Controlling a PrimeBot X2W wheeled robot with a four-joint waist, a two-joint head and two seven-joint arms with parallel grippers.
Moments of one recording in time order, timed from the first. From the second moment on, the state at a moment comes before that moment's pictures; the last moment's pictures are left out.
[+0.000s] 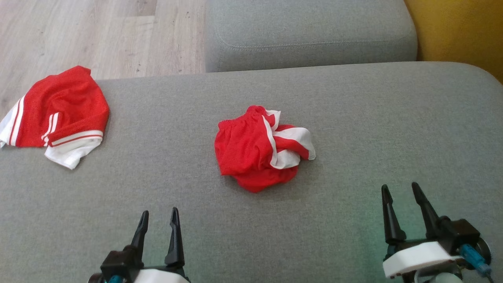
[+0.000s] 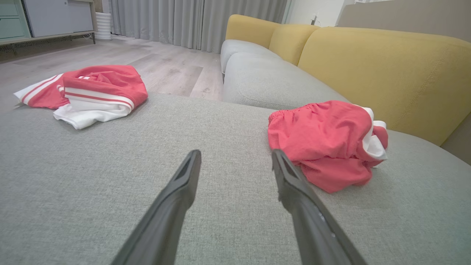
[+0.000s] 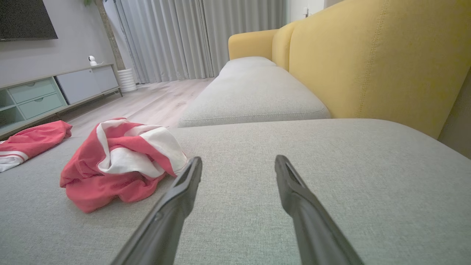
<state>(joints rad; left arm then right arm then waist) 0.04 0.20 -0.45 0.22 -0.53 0.20 -0.25 0.06 -0.04 0.01 0.27 0.10 0.13 -0.25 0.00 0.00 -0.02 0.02</state>
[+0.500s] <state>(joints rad) 0.05 0.20 -0.44 0.21 -0.51 0.20 -0.25 0.06 -0.04 0.02 0.30 0.11 0.13 -0.25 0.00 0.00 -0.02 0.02</state>
